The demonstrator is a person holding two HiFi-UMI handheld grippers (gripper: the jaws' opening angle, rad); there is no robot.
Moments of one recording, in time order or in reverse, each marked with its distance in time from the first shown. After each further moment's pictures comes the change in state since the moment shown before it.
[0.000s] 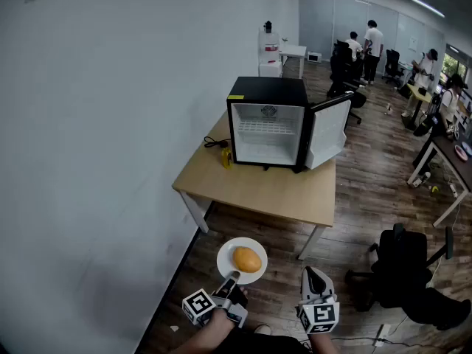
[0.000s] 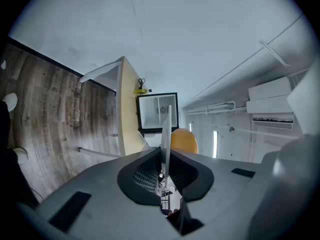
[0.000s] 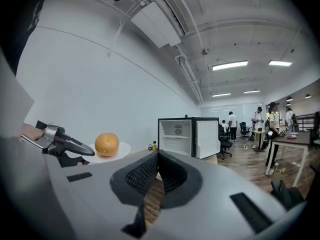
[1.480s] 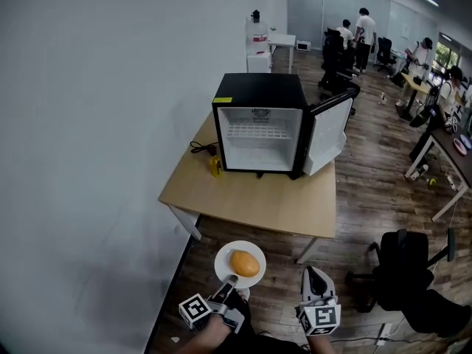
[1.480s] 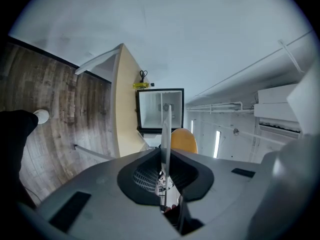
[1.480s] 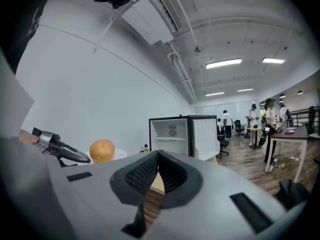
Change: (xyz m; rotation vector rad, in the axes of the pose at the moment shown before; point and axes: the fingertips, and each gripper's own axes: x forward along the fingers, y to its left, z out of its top) left arm 0.093 0.015 0.055 -0.065 0.060 0.011; right arm 0.104 -0.038 0.021 0.045 -0.044 -0.070
